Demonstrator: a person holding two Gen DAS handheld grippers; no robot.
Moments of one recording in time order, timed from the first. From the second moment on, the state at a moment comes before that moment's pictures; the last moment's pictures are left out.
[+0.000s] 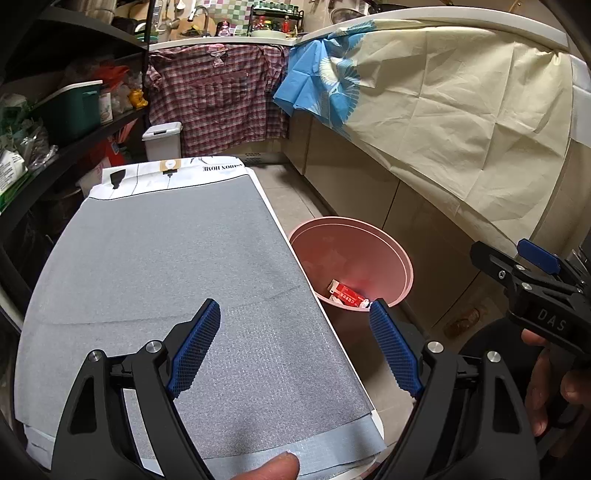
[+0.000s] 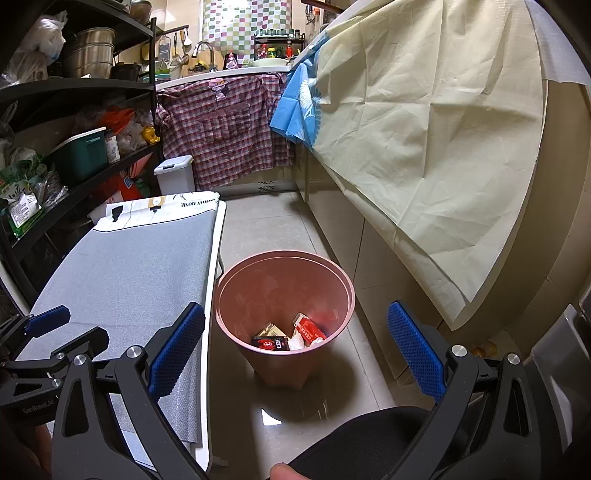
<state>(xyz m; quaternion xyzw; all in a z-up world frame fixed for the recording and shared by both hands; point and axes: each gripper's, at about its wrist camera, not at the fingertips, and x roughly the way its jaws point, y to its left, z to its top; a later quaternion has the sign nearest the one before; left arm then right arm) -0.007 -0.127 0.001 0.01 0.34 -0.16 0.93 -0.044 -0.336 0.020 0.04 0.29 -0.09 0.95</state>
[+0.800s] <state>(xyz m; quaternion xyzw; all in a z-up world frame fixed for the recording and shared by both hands) -0.007 -0.130 -0.001 0.01 0.34 -0.17 0.93 -0.044 -0.338 0.017 0.04 0.28 -0.09 0.95</state>
